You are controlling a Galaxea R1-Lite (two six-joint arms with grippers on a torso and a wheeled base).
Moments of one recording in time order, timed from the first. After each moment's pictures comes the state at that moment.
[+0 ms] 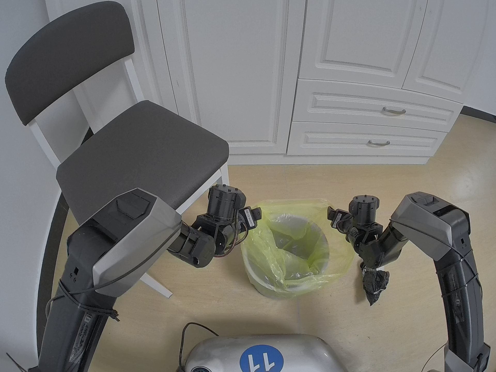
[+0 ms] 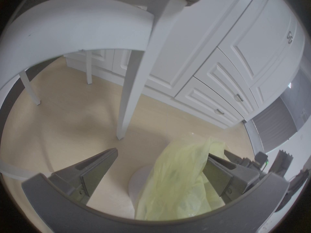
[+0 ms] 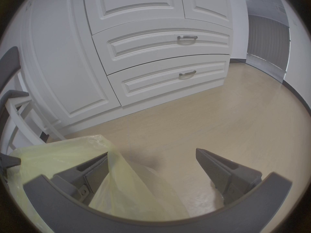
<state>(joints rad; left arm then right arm) -0.54 2.59 -1.57 -0.57 0.20 -0.60 0.24 2.63 -1.32 -1.02 -0.34 0.37</state>
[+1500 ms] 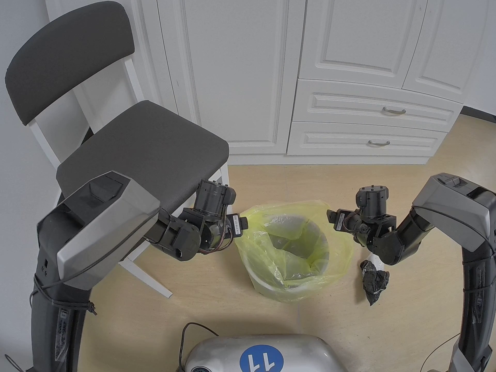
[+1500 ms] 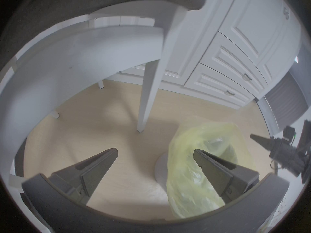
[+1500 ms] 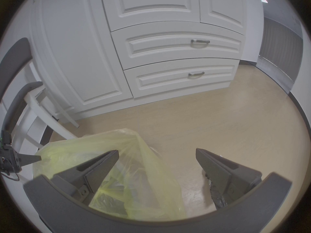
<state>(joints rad) -0.52 2.44 -1.43 -0.39 0.23 -0.46 0.29 2.36 -1.07 -0.89 -0.30 0.30</state>
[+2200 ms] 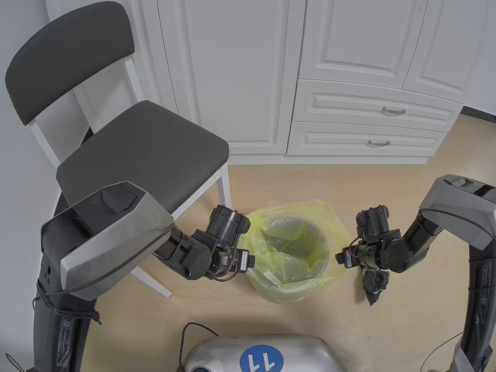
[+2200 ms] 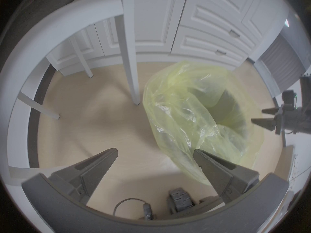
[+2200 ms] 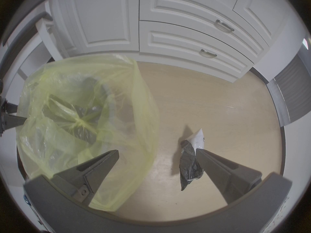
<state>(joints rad) -0.60 2.43 -1.32 -0.26 0.21 -0.31 0.29 2.31 -0.94 -0.60 -0.30 0.05</state>
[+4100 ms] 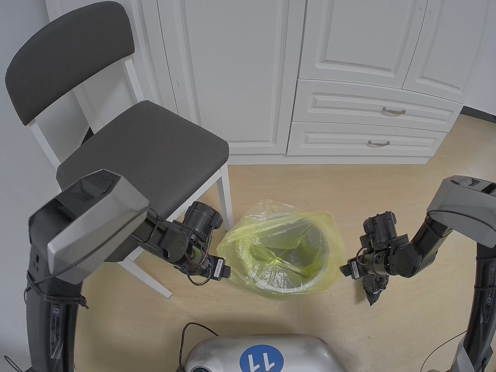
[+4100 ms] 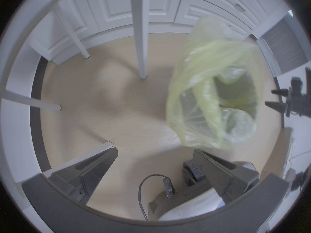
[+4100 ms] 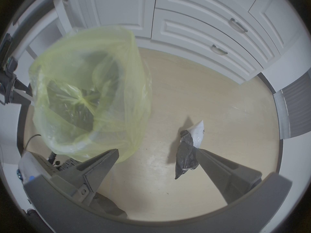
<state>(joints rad) -0.48 2.41 -1.34 0.01 0.07 -0.16 0.27 2.26 -0.83 -0.59 -0.24 -0.06</state>
